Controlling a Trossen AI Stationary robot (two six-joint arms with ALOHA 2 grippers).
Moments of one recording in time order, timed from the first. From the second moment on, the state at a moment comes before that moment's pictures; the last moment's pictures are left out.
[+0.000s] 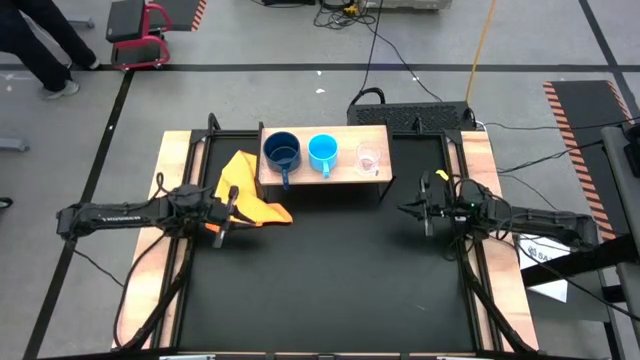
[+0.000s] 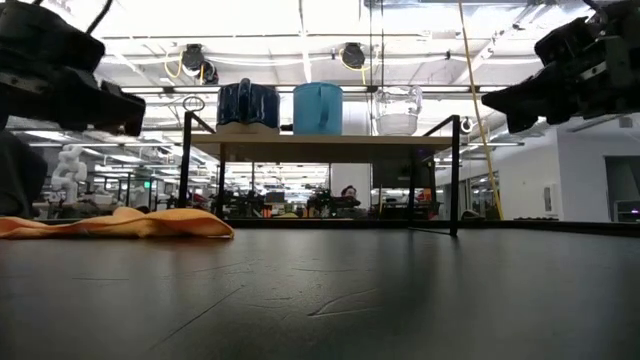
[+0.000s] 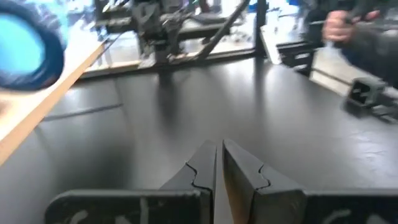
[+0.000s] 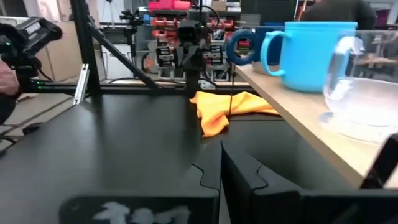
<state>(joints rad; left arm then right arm) 0.16 0.28 0.01 0.10 0.38 0.14 -0.24 0.24 0.02 0.19 -0.24 -0.02</state>
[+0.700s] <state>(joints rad) -0.11 0.27 0.01 0.12 0.17 0.16 0.16 0.29 0.02 0.26 0.05 -0.04</state>
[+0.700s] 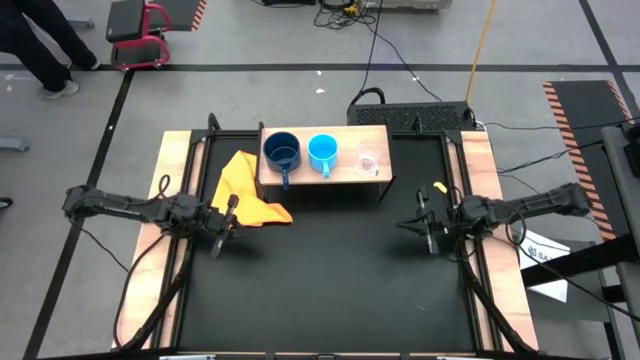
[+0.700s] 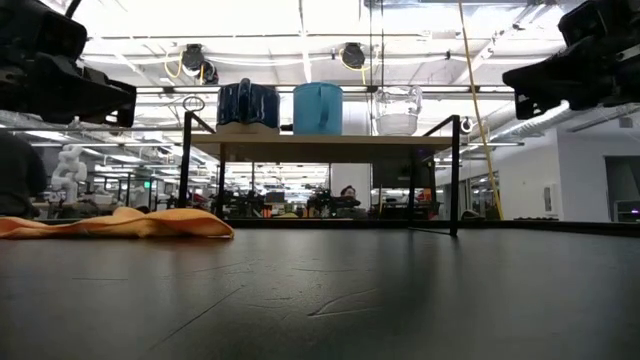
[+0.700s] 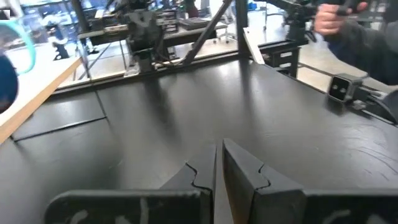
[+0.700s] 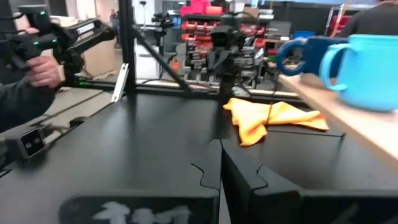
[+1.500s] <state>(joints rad) -0.14 0.27 0.06 0.03 0.13 0.24 0.26 0.12 0.02 0.11 0.21 -0.16</state>
